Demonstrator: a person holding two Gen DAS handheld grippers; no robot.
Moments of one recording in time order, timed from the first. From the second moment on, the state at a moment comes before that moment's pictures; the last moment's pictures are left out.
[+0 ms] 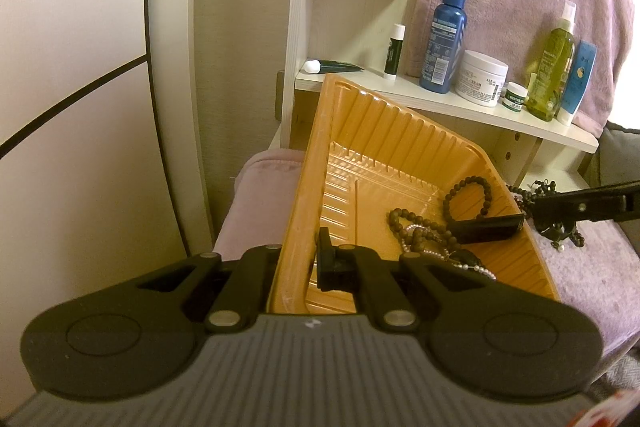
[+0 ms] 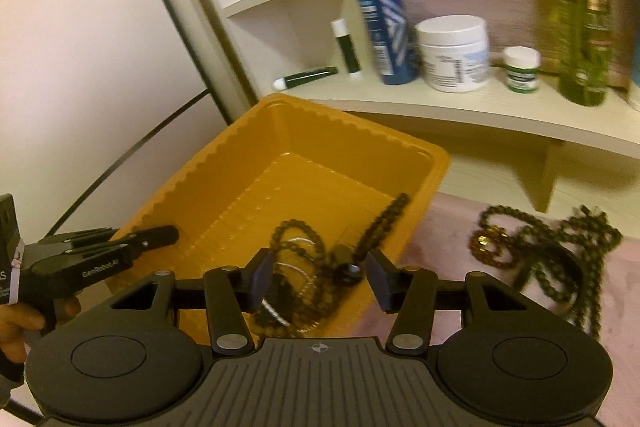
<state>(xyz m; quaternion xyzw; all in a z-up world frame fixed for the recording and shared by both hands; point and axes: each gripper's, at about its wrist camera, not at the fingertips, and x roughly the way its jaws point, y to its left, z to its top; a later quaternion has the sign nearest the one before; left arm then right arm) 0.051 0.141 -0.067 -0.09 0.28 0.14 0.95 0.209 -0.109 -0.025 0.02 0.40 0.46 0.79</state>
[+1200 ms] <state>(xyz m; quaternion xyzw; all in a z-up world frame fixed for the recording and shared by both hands) 0.051 0.143 -0.068 -0.09 0.28 0.14 0.94 0.221 -0.208 -0.070 0.01 0.40 0.29 0.87</state>
